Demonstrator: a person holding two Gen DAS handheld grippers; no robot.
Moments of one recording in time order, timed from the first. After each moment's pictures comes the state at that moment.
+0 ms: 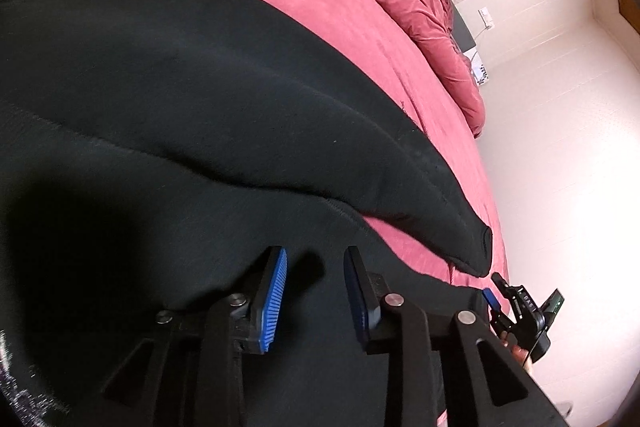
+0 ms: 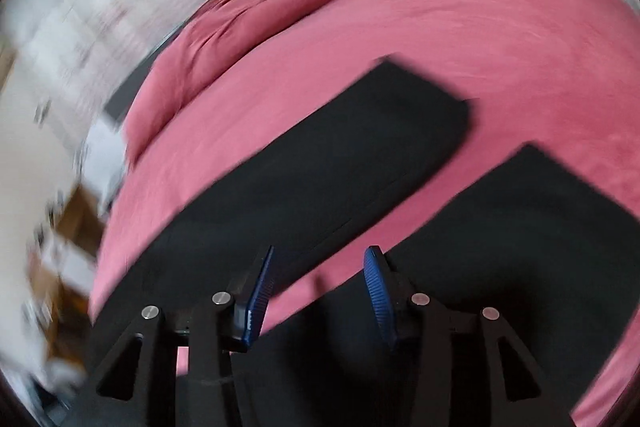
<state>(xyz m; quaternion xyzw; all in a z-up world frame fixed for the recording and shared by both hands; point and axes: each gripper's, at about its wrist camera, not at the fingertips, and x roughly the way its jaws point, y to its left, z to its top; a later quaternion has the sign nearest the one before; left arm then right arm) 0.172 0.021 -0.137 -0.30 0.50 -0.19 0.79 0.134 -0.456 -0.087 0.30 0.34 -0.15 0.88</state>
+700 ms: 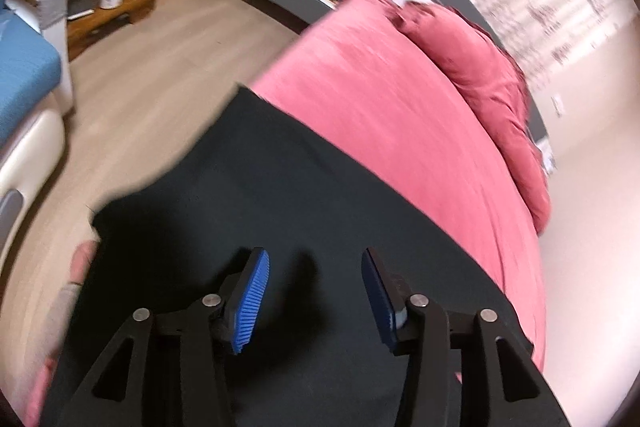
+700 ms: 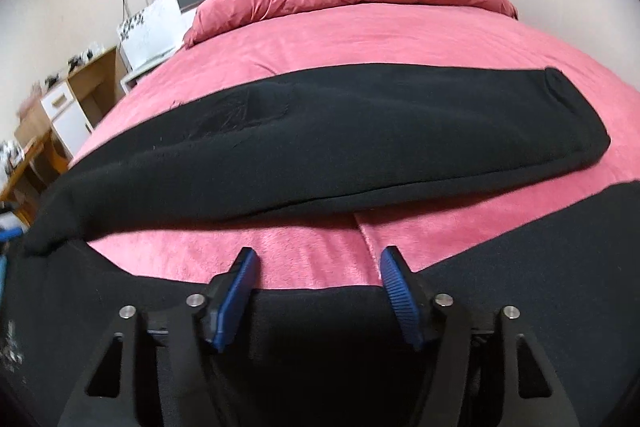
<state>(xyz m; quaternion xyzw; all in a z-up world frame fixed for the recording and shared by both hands) 0.258 0.189 -0.104 -0.32 0.45 0.00 0.83 0.169 -0.320 -0.132 0.11 0.40 -0.07 0.91</state>
